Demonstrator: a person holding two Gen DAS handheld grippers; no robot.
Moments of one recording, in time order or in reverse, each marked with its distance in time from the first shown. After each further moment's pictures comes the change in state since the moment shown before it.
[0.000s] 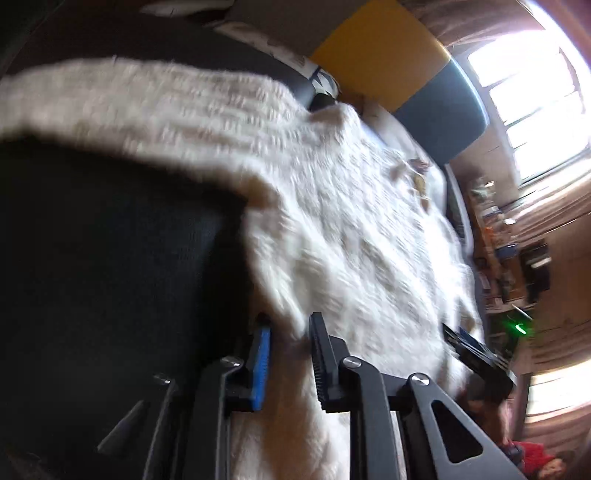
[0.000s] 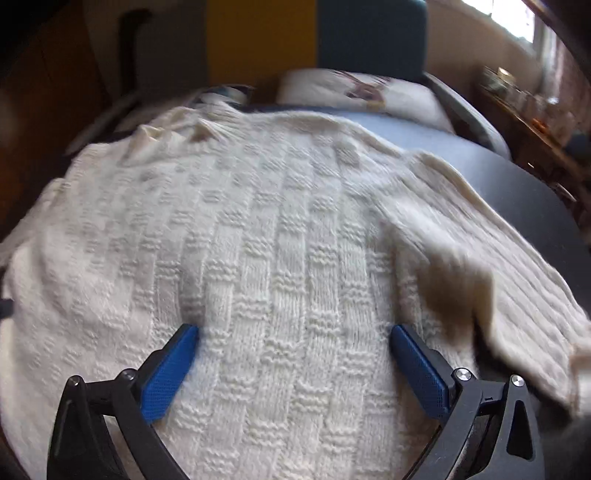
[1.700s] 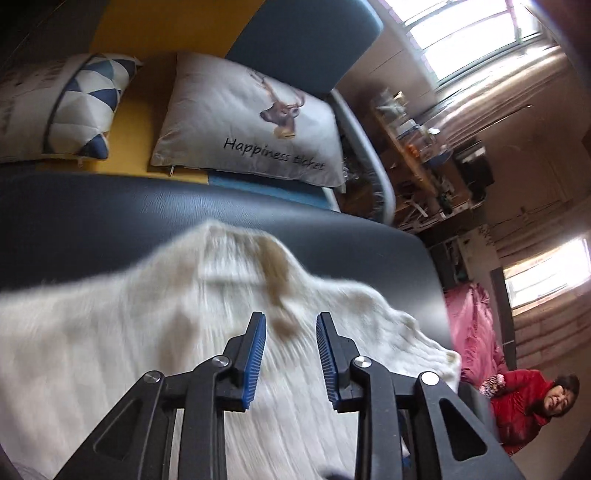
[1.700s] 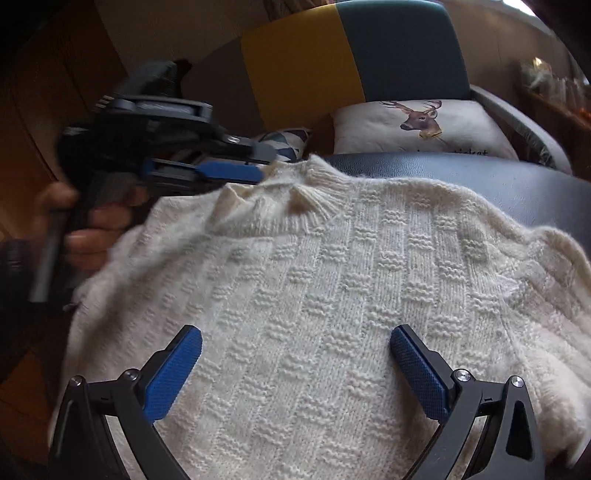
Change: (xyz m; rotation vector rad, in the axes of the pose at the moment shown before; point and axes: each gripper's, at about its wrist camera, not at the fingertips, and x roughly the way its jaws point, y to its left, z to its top) left arm 0.176 -0.225 0.129 0.392 0.232 -0.312; right arm 0.014 -0.021 0.034 0.050 -0.152 0.397
